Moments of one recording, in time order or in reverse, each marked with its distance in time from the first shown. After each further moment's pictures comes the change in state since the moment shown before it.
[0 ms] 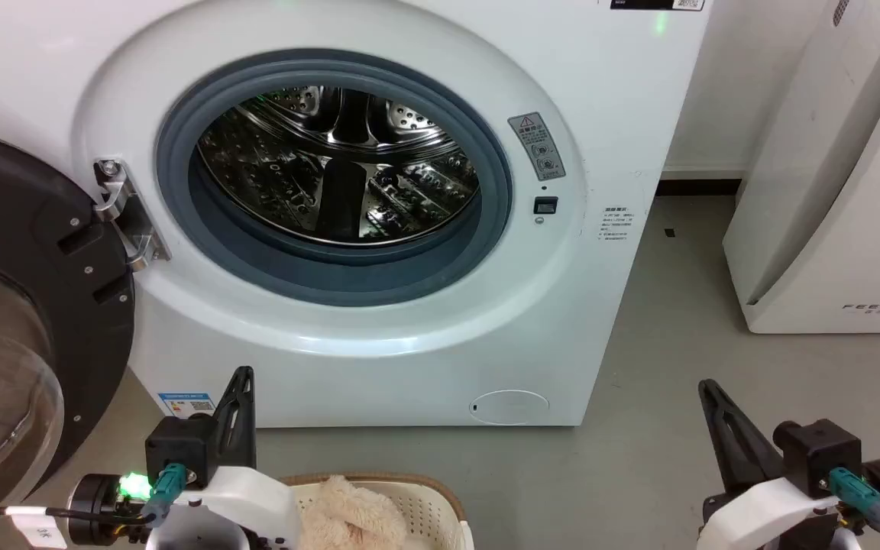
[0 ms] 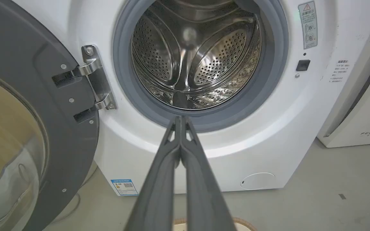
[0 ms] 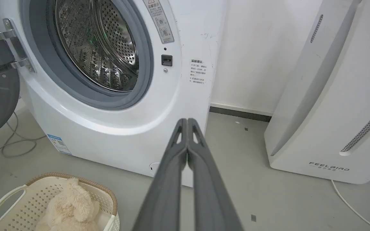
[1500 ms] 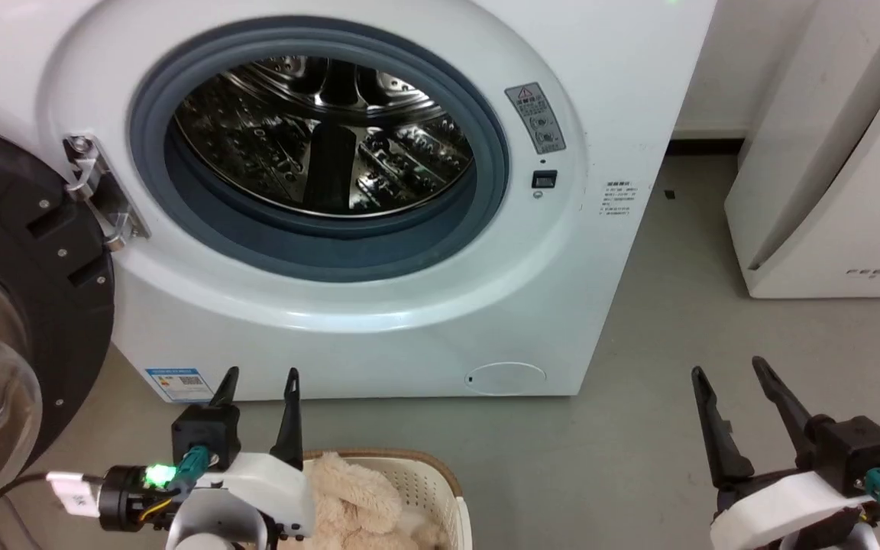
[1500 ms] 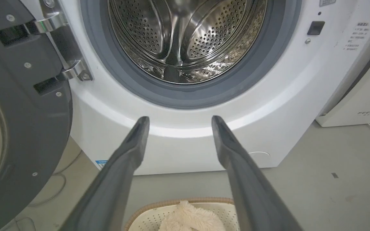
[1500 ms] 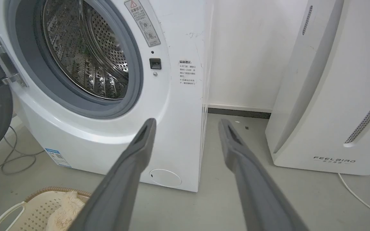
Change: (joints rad) left arm -0.078 0.000 -0.023 0.173 -0.027 0.010 -0.055; right arm -0.004 0.000 -0.028 -0.016 0.058 0.000 -0.055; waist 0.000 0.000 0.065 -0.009
